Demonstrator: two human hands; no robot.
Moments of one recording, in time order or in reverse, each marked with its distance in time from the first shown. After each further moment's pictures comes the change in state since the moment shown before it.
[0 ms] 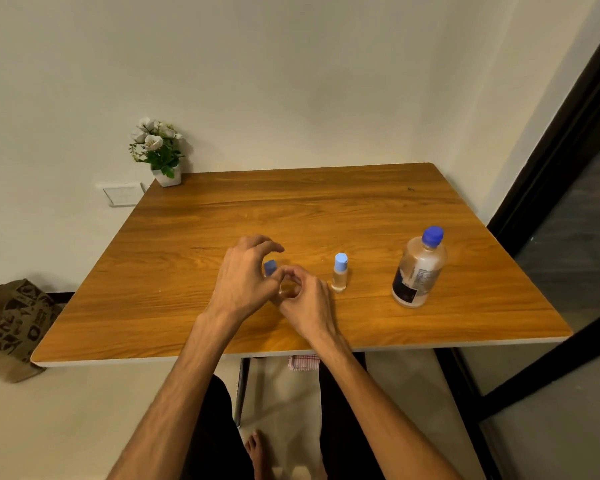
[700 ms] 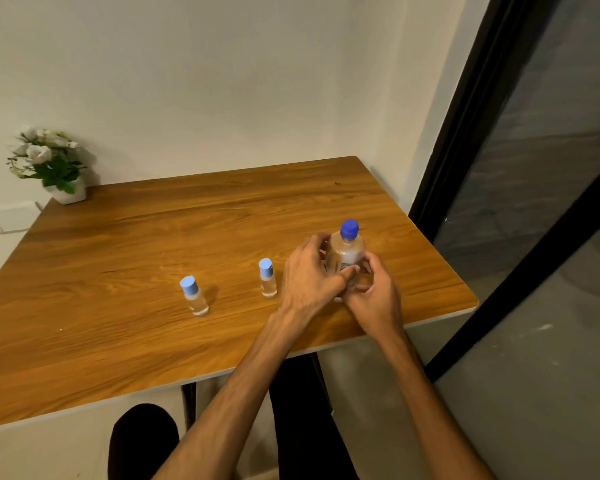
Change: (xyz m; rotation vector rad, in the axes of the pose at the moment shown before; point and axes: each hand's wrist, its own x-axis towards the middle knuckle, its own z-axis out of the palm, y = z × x) left_hand 0.034 0.168 0.111 -0.488 -0.072 0.000; right_hand -0.031 0.058 -0.188 0.014 0.427 0.204
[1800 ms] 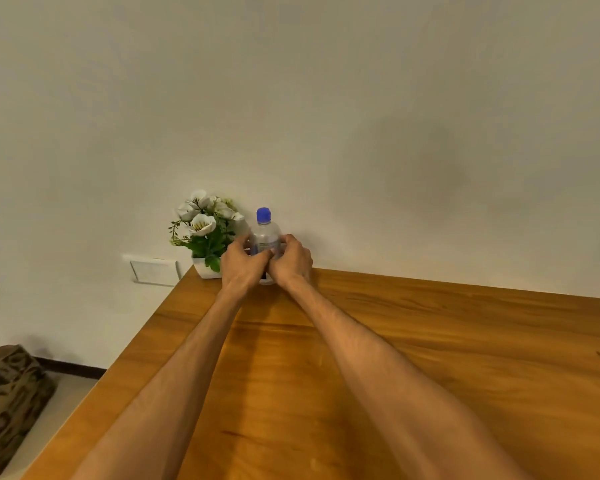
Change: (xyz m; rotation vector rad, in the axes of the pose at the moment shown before) left_hand 0.279 -0.359 -0.299 -0.029 0.548 -0.440; right_hand 0.222 -0.179 0.575 -0.109 -0.456 -0.232
